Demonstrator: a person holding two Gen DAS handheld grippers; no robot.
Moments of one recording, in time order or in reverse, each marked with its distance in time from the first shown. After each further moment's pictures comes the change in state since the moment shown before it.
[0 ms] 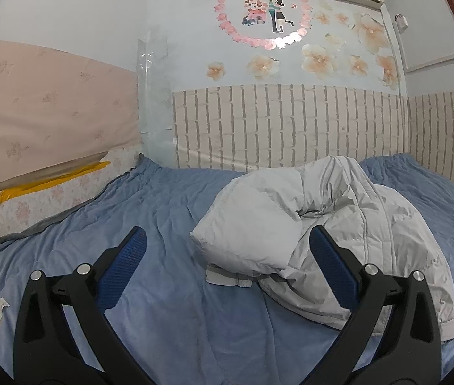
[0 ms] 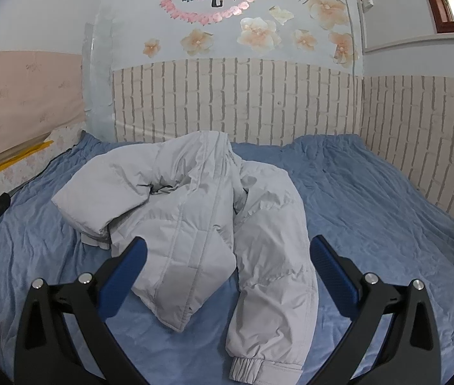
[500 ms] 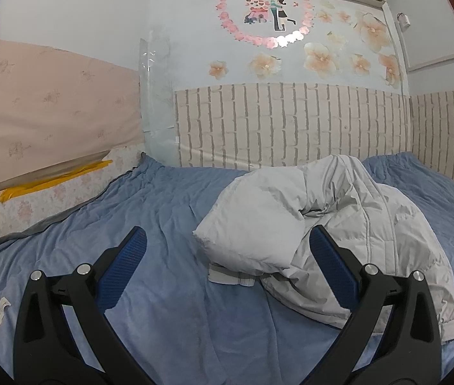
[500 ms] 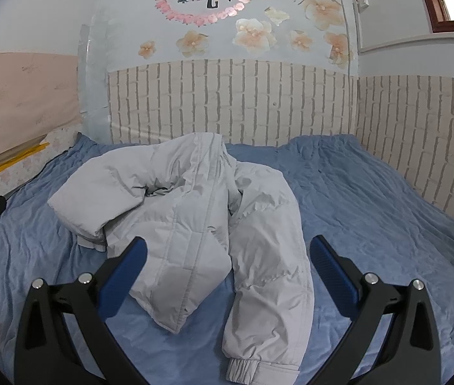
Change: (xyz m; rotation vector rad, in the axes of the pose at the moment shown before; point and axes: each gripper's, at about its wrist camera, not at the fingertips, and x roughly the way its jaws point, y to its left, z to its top) left arm 0.005 0.001 0.000 -0.003 0.011 0.008; right arm 0.001 -0.006 0.003 0.005 -0.001 -0.022
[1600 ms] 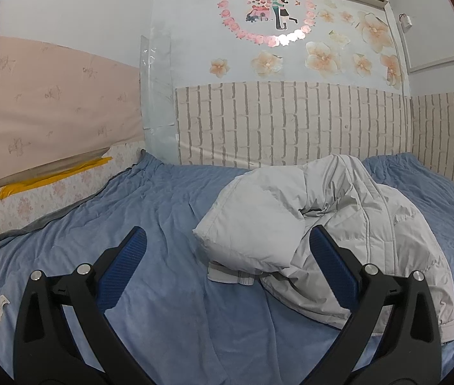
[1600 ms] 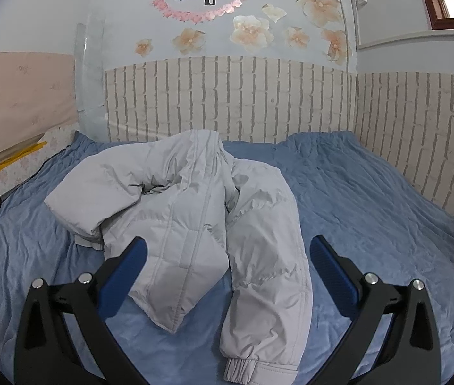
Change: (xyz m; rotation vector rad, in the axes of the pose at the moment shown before) left arm 0.003 0.002 0.000 -0.008 0.008 -0.002; right arm 0.003 0.002 0.002 0.004 0.015 -0.007
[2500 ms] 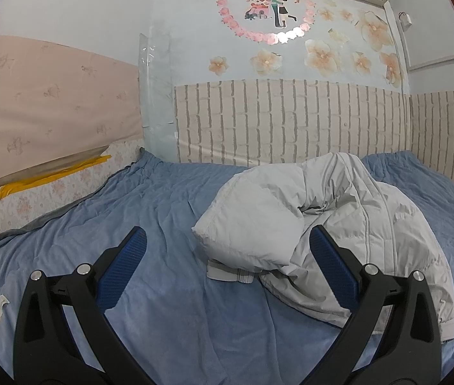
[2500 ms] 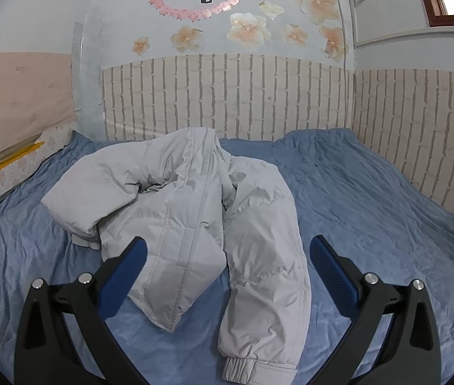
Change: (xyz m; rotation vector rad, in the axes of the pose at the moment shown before) left arm -0.005 0.001 0.002 0.000 0.012 -0.003; right arm 0.001 -0.004 0.001 0.011 0.007 -0.010
